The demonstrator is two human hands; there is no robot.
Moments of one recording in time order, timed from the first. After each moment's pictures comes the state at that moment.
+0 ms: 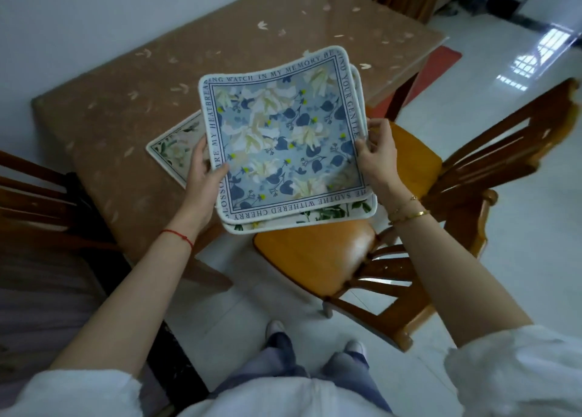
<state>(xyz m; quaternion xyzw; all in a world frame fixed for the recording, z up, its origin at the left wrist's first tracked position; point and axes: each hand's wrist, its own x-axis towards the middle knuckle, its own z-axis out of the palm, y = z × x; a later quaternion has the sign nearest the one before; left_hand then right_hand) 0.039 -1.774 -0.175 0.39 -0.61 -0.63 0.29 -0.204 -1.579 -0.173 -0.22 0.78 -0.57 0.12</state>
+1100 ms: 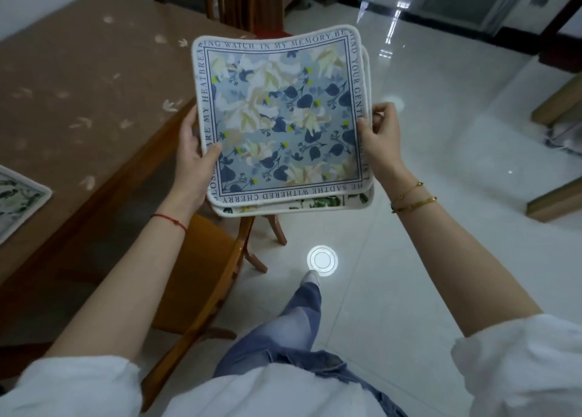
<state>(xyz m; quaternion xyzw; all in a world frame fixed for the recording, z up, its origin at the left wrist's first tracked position) -0.344 -1.435 -0.162 0.22 -0.68 -0.66 0.22 -0.512 -1.174 -0.152 -0.07 0.79 -0.62 0.01</state>
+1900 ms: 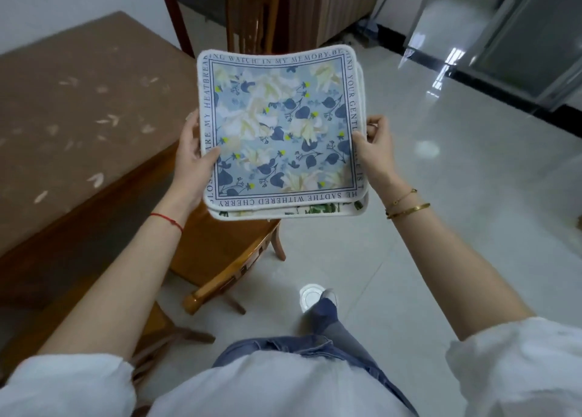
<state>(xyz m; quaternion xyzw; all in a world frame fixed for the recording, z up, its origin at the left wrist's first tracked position) -0.719 -1.430 -0.147 0.31 -0.63 -0.65 0.29 -0.942 -1.214 -0.150 -0.14 0.78 -0.60 0.12</state>
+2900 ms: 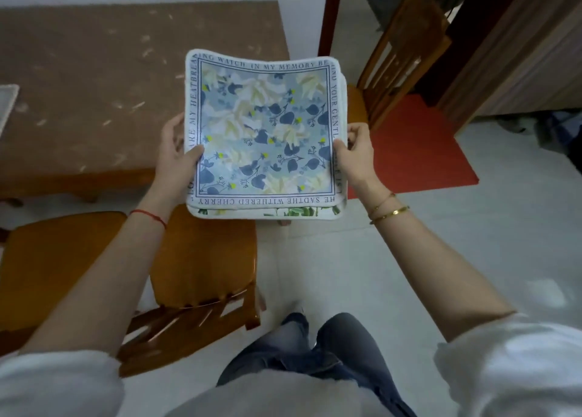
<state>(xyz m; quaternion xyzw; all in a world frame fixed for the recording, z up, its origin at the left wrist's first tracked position) -0.901 -1.569 -0.157 0.58 -0.46 -0.50 0.45 -1.208 -1.544 -0.177 -0.43 0.69 -0.50 0.30</state>
